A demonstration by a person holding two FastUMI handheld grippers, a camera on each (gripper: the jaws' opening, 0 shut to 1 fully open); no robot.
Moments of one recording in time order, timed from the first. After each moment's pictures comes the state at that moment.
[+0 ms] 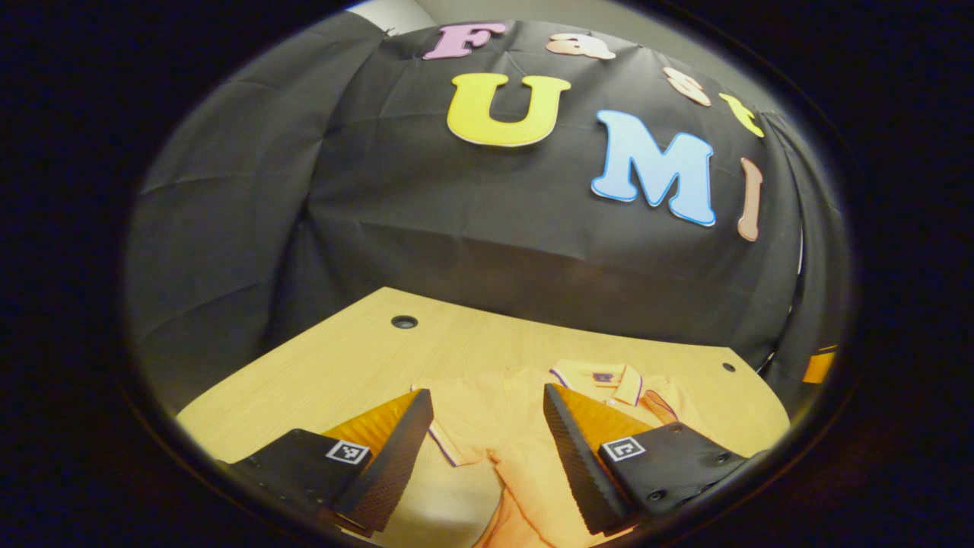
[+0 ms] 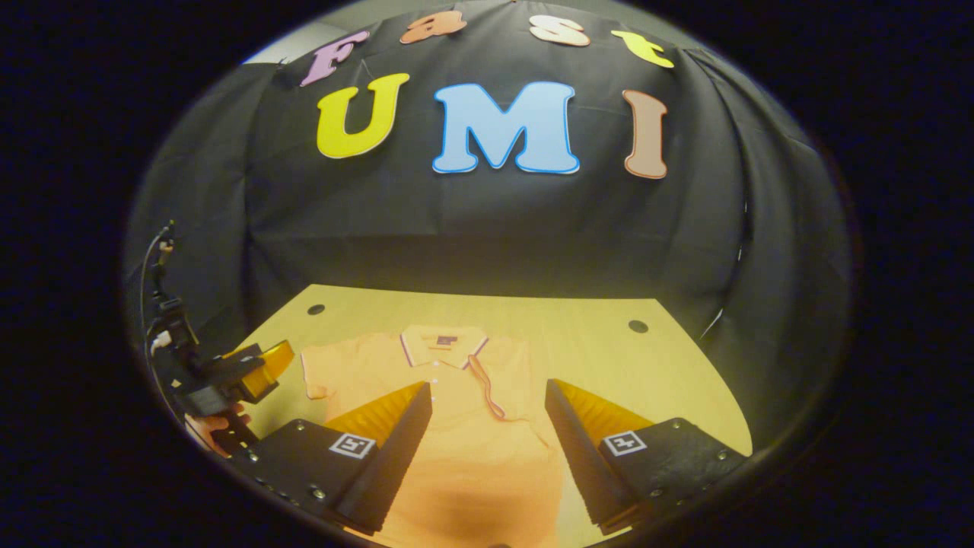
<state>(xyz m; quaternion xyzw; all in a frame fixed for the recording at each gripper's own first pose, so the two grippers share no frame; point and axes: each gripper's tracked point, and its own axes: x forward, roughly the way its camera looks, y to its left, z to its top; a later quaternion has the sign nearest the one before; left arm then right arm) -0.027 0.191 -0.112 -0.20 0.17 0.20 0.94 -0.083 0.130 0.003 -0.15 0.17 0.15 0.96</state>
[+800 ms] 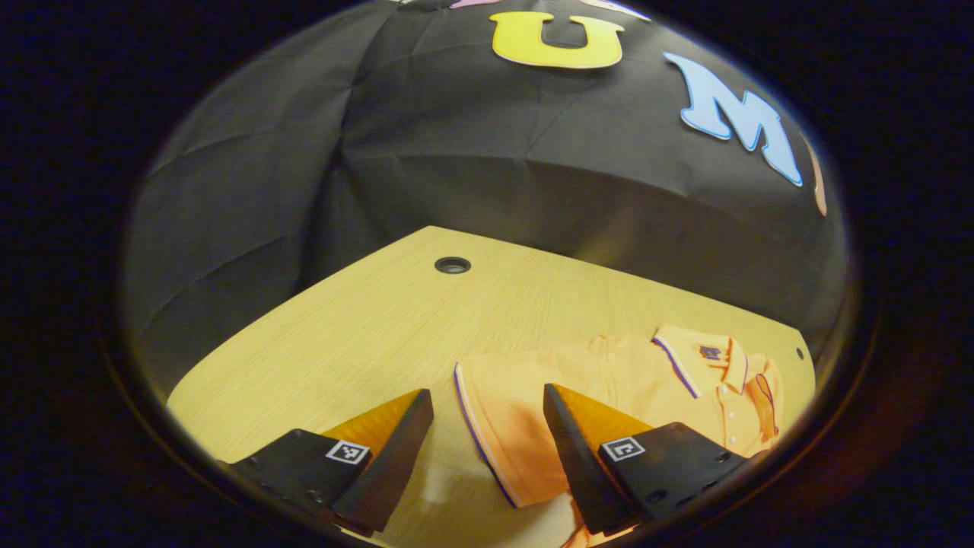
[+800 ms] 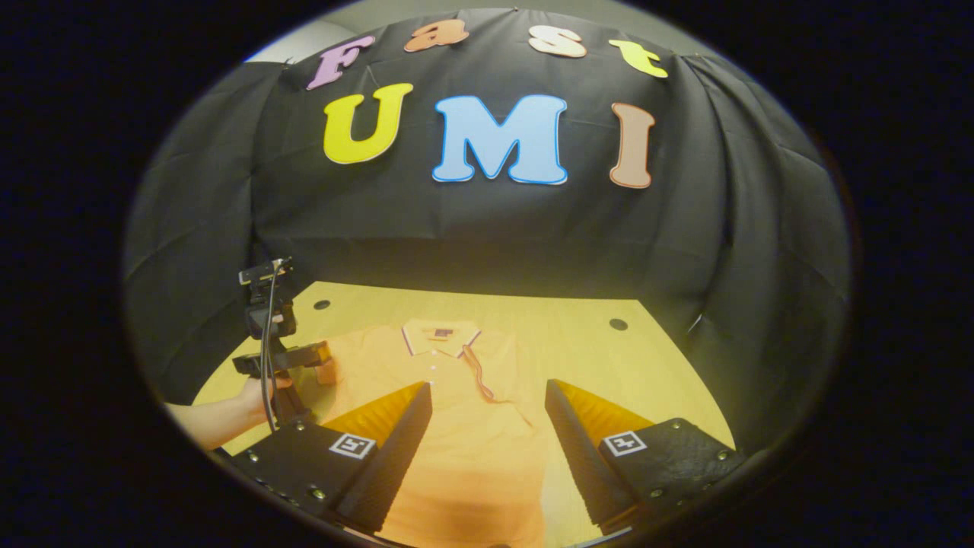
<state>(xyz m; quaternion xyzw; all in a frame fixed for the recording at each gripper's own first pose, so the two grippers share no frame) 0.021 0.256 -0.245 -0.21 0.29 0.27 0.90 -0.123 0.104 0.017 -0.15 0.18 0.14 0.96</state>
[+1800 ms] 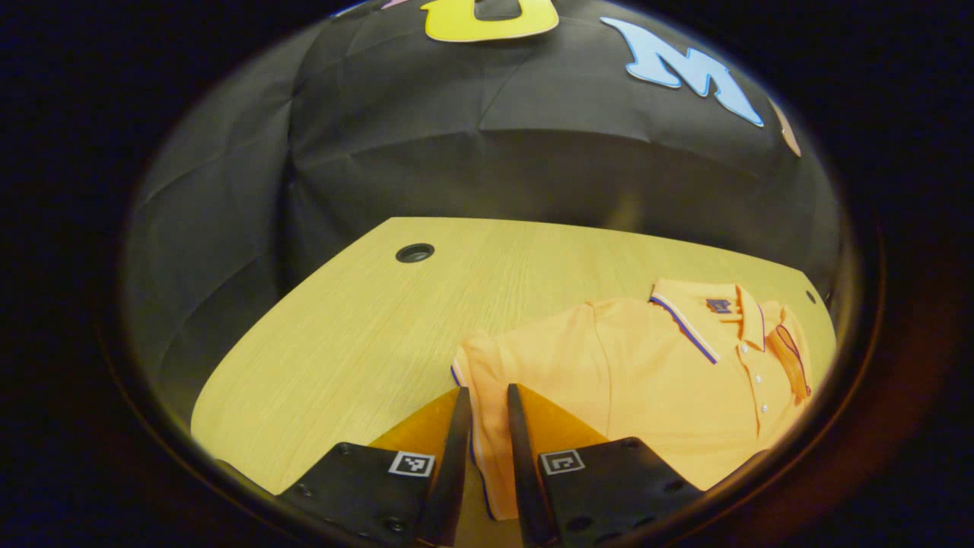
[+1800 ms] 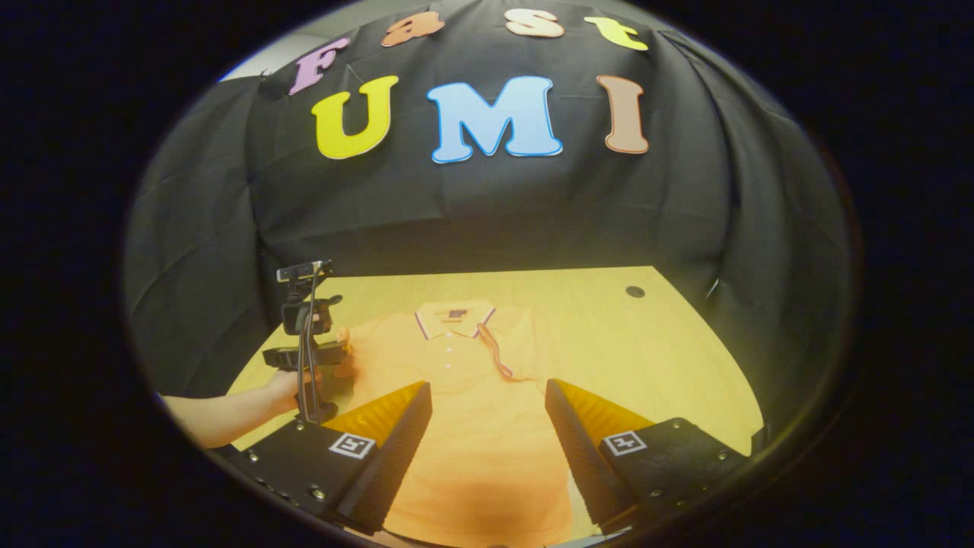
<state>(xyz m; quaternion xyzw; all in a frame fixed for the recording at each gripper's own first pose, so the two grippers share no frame) 0.041 0.237 -0.269 -0.14 0.34 0.22 0.90 -0.135 0.106 -0.002 -0.11 0.22 0.15 0.96</state>
